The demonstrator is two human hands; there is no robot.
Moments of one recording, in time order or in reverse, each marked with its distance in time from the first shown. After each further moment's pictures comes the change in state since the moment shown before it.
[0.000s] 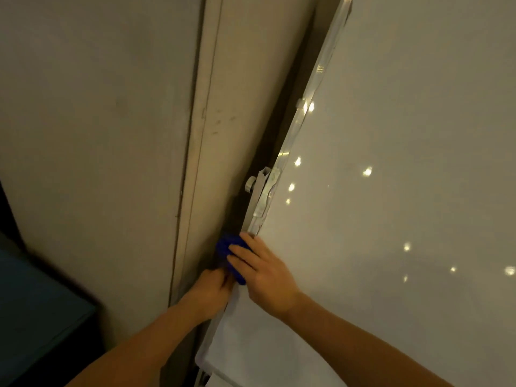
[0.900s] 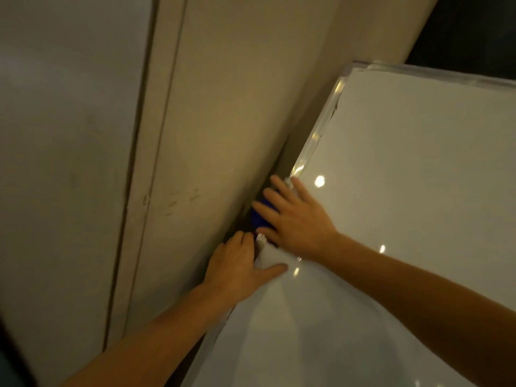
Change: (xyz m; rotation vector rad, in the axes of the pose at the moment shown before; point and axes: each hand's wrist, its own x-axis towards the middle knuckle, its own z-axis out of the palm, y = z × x) left_hand 0.120 0.186 -0.042 0.356 0.522 0.287; right_hand 0.143 0.218 -0.134 -0.532 -0.182 -0.113
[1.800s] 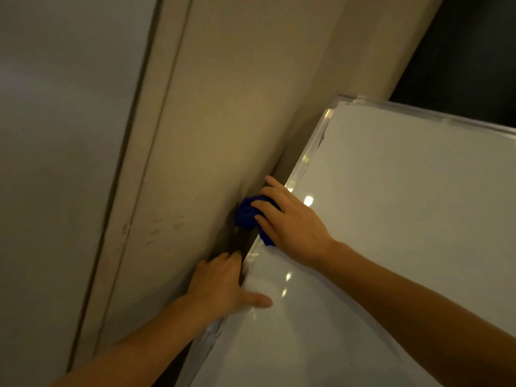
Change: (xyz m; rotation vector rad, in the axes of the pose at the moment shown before) left_hand 0.027 0.002 -0.017 0.101 -0.244 -0.028; right_hand 0.016 0.031 -0.014 0.300 0.289 0.026
